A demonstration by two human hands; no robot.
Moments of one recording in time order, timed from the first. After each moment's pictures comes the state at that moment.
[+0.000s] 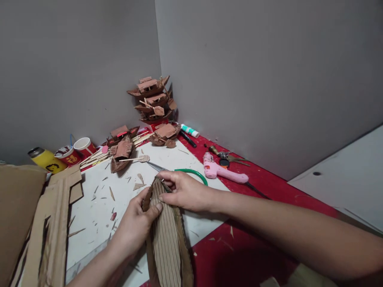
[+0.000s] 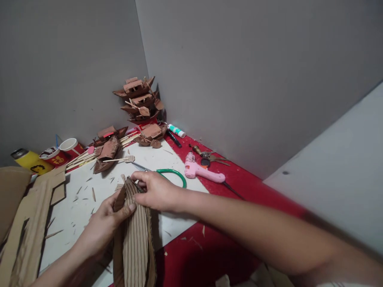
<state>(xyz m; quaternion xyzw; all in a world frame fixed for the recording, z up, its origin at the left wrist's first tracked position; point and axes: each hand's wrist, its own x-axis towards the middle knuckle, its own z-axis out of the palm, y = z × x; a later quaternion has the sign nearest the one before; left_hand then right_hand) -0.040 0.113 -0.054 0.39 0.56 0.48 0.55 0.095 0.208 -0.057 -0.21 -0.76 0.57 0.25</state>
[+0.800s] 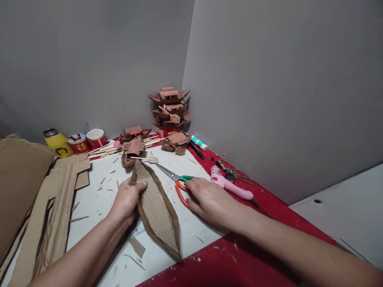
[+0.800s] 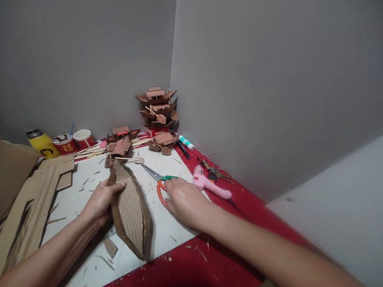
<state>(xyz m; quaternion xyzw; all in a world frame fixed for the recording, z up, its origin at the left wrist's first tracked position) -0.083 0.132 -0.071 0.21 0.56 0.63 0.49 0.120 0.200 -0.062 -0.36 -0.93 0.04 0.02</state>
